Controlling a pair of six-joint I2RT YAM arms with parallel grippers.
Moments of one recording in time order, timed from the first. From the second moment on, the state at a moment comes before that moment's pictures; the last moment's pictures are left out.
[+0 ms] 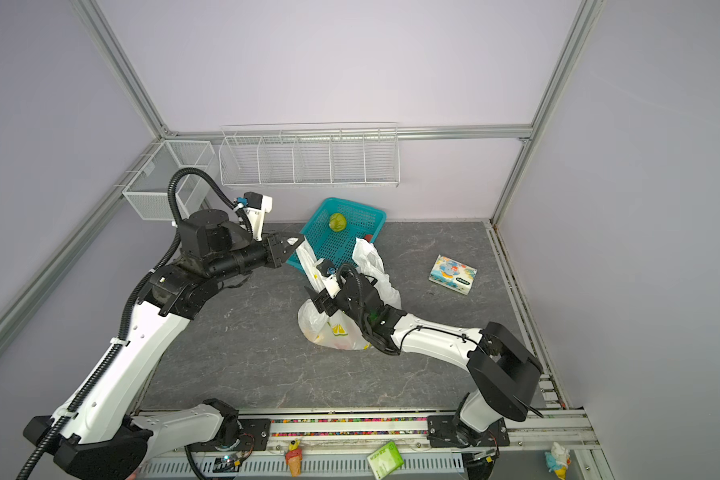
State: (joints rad) left arm -0.50 1.20 1.48 -0.57 0.37 -0.44; right arm 0.93 1.53 0.96 0.39 0.05 -0.04
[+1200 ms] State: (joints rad) left arm -0.50 1.21 1.48 -0.58 0.39 -0.44; right arm 0.79 1.55 1.18 0.06 -0.43 -0.03
